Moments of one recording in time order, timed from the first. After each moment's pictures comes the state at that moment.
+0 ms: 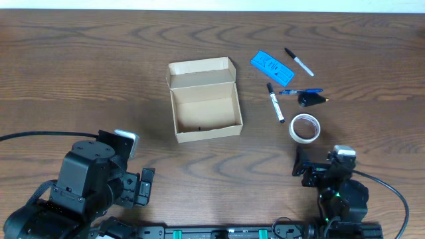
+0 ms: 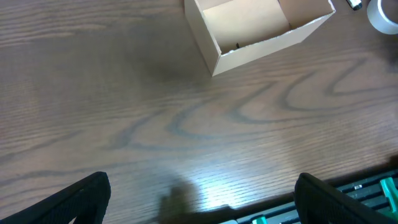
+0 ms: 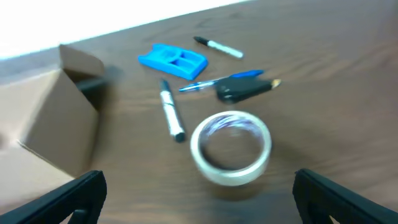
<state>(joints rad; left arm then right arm) -0.41 0.78 1.23 -1.43 -0.01 -0.14 -0.05 0.01 0.17 -0.54 -0.09 0.28</state>
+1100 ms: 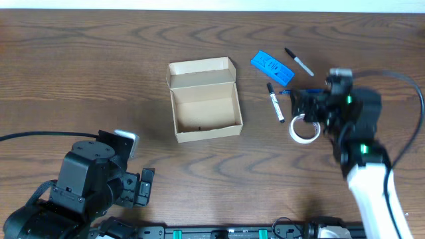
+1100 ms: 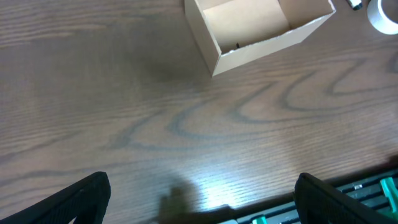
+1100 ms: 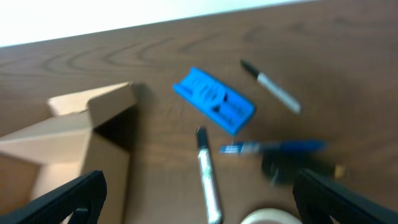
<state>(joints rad) -0.41 0.78 1.23 -1.43 0.00 -0.14 -0.05 1.16 0.82 -0.25 -0.26 0.12</state>
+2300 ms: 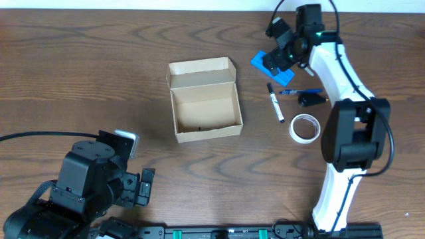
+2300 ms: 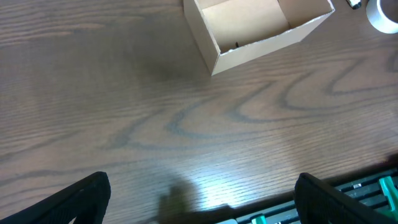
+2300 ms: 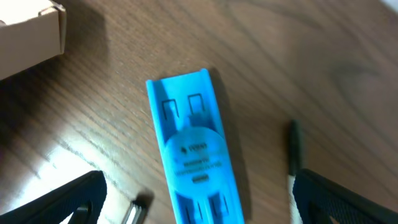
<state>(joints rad) -0.41 0.78 1.23 -1.43 0.00 -0.14 0.08 2.19 1.79 -0.69 -0.20 -0.53</state>
